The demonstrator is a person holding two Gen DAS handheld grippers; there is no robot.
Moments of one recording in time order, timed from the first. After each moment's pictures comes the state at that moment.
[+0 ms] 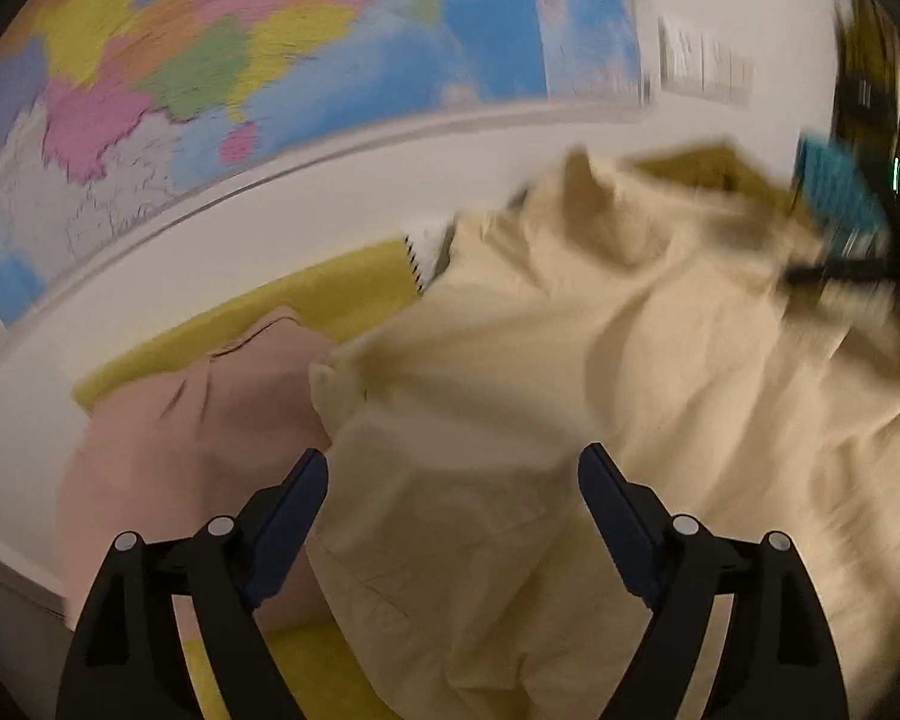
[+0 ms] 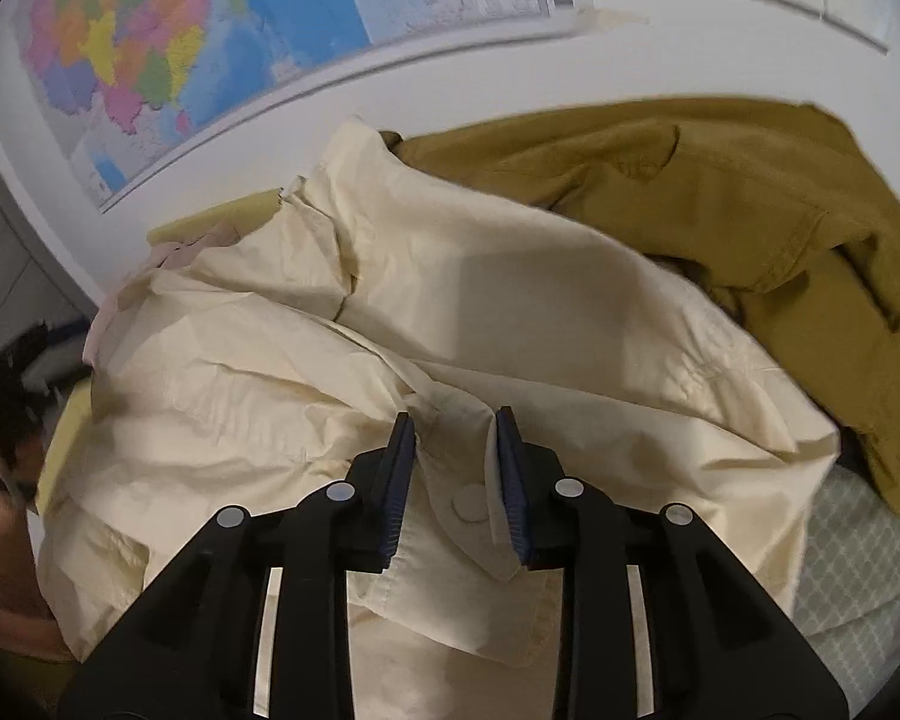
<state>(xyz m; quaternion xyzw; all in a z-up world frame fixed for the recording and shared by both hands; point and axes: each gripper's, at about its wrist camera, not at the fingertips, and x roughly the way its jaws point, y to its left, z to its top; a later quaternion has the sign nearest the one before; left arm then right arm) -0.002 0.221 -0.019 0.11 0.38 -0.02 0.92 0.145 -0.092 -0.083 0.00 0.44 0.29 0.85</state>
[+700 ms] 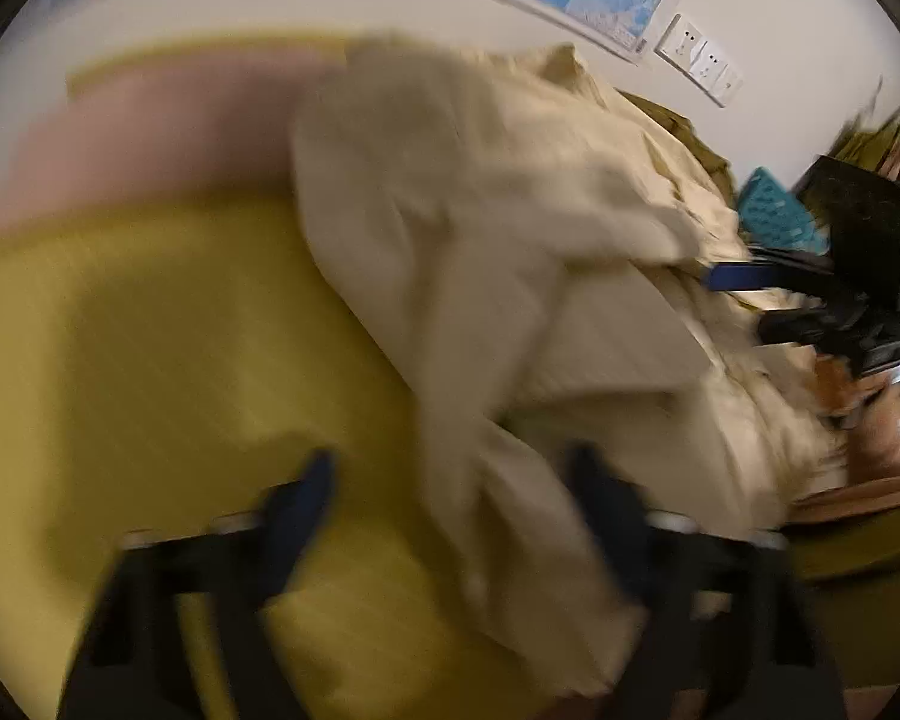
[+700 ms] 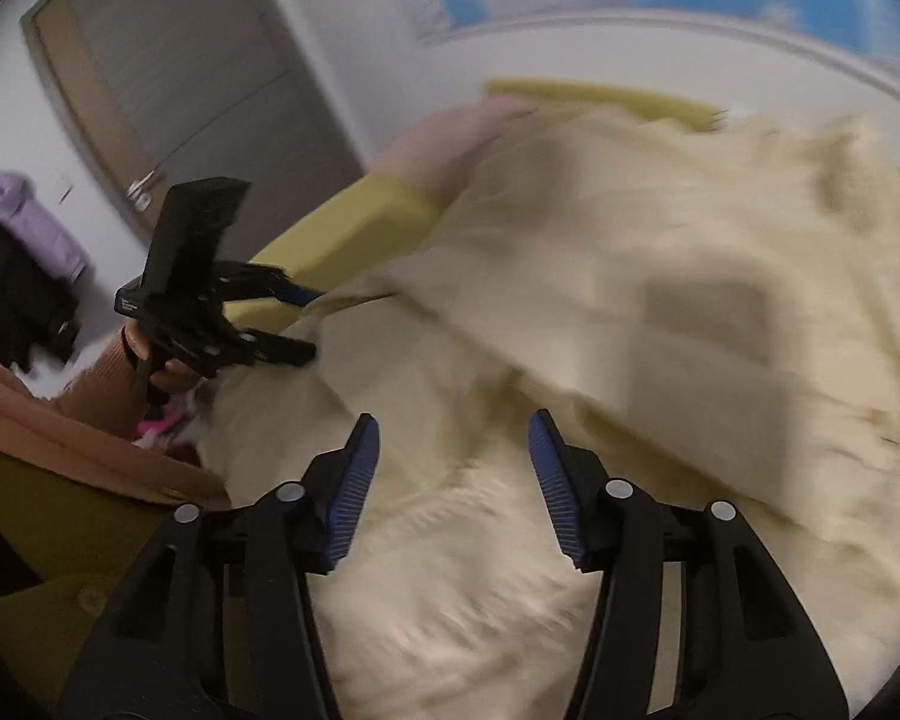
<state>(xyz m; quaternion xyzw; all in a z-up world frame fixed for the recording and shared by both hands) -0.159 0.252 -0.087 -0.15 0.48 -0.13 0.85 -0.019 0.054 -0.078 -0.12 0.42 0.58 0.69</state>
